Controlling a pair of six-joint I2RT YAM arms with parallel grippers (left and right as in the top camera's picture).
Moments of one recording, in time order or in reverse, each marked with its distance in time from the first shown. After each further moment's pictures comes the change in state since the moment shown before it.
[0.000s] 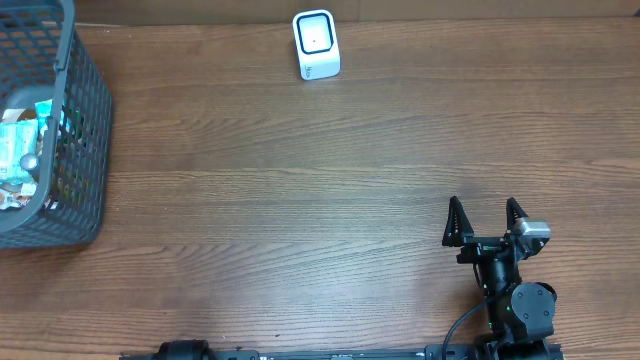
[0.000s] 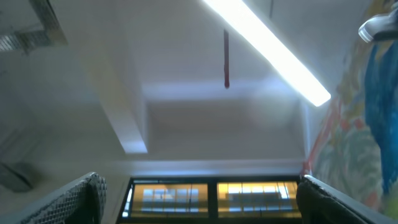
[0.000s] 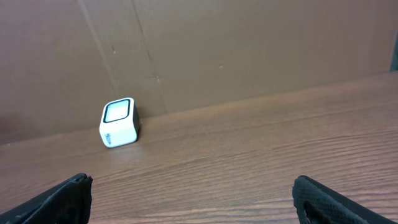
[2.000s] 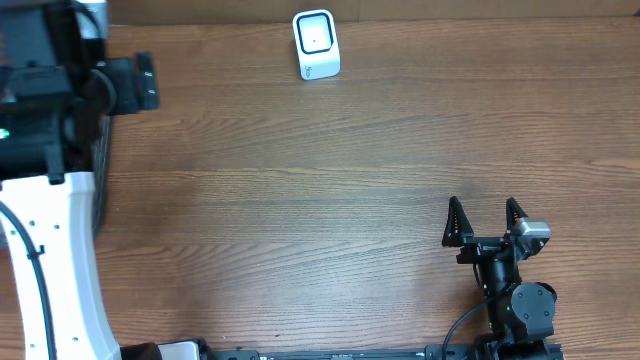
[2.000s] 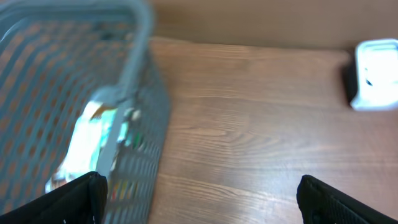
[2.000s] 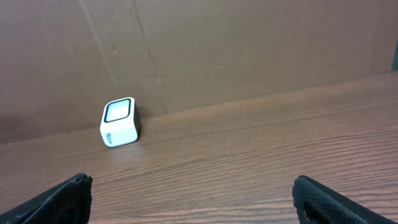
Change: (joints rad) left arm 0.100 1.091 0.857 -1.786 -0.102 -0.040; right arm 0.000 0.000 0.000 0.001 -0.003 0.000
